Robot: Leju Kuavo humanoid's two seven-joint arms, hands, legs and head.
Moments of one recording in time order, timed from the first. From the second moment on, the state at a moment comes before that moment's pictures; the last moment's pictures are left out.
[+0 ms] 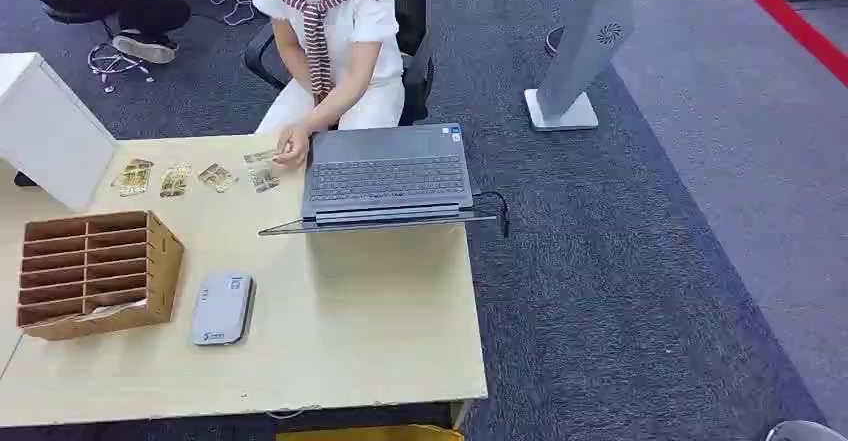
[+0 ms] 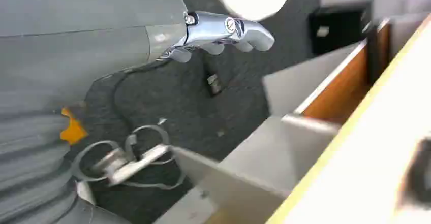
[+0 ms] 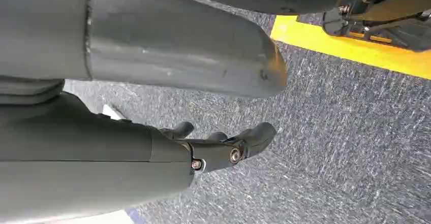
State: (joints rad) left arm 0.13 -0.30 1.06 -1.07 0.23 -0.18 -0.68; right arm 0.02 0.13 -0.78 -0.21 1.13 -0.20 0.01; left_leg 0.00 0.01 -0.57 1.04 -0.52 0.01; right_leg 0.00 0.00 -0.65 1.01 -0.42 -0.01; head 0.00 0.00
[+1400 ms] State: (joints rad) left arm 0.02 -0.09 0.74 -1.57 -0.36 0.03 -0.51; right arm 0.00 0.13 -0.79 -0.20 1.27 -0.15 0.00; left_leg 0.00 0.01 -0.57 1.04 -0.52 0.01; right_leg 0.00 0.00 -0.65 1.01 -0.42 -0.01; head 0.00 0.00
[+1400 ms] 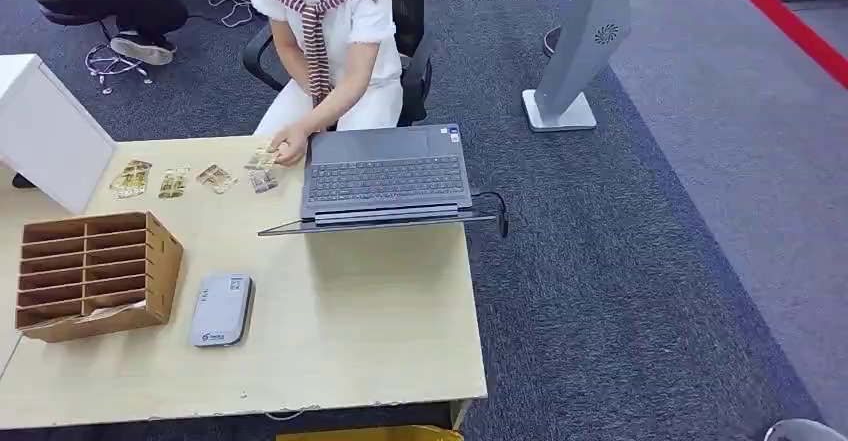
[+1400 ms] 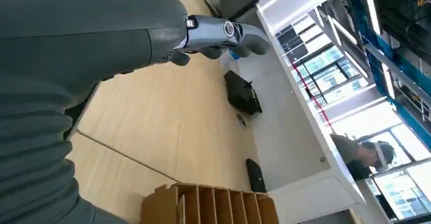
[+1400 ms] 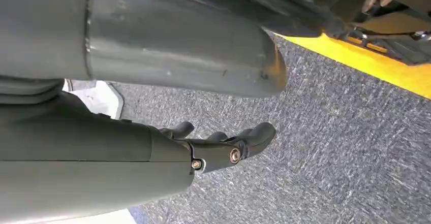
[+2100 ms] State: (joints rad) left arm -0.23 0.08 0.30 -1.49 -0.82 0.26 -0.21; right arm -0.02 0.13 -0.77 -0.20 1.34 -0.12 0.00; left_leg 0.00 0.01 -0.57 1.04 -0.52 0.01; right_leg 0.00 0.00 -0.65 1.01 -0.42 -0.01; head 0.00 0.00
